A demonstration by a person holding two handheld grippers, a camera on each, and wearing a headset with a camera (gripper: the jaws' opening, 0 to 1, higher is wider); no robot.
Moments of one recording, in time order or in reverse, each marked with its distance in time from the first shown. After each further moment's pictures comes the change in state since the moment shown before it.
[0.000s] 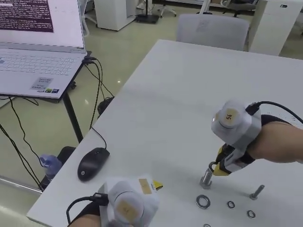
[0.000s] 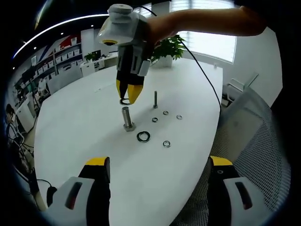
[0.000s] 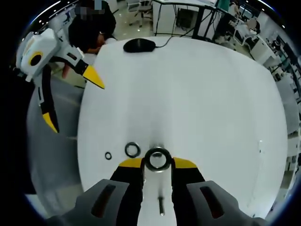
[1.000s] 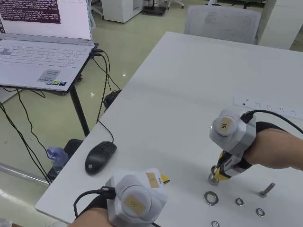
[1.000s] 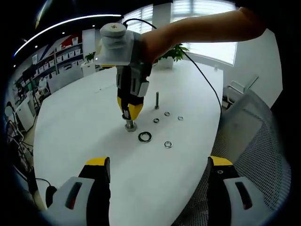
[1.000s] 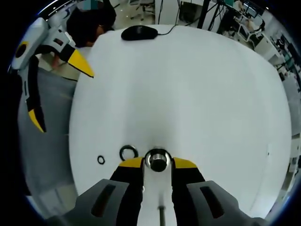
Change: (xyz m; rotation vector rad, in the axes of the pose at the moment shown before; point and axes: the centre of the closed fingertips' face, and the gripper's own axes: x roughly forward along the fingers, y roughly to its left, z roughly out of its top) left arm 0.001 0.004 0.001 -0.012 -0.013 -0.005; right arm 0.039 0.001 -0.007 -0.011 0.056 0.018
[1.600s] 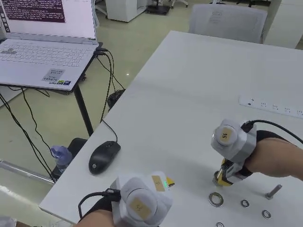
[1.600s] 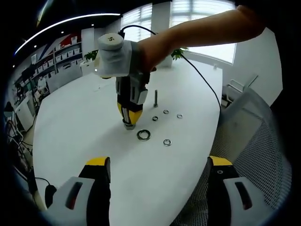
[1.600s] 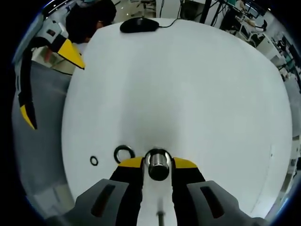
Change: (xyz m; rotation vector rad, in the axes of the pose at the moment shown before) left arm 0.001 -0.002 -0.004 0.002 0.011 -0.003; right arm 0.022 -0.001 -0.007 -0.017 0.017 -0.012
